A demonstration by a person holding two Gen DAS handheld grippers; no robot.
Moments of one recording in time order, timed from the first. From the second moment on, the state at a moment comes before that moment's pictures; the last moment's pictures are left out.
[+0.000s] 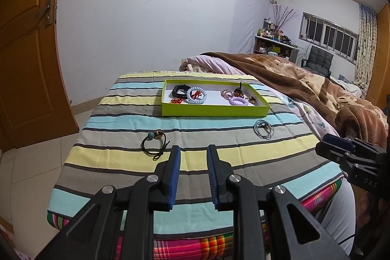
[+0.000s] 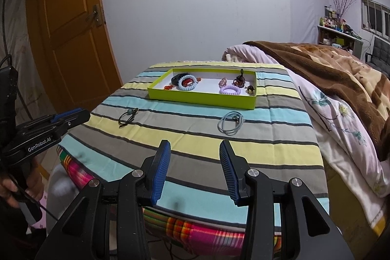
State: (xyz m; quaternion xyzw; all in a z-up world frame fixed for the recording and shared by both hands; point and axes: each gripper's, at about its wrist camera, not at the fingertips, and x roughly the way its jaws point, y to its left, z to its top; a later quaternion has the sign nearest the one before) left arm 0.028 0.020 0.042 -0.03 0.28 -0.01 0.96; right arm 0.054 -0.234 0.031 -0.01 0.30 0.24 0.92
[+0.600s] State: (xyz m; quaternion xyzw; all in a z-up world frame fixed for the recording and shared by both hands) left arm 0.101 0.069 0.001 -0.05 0.33 0.04 0.94; right arm 0.129 -0.226 0.005 -0.01 0.34 0.22 0.91
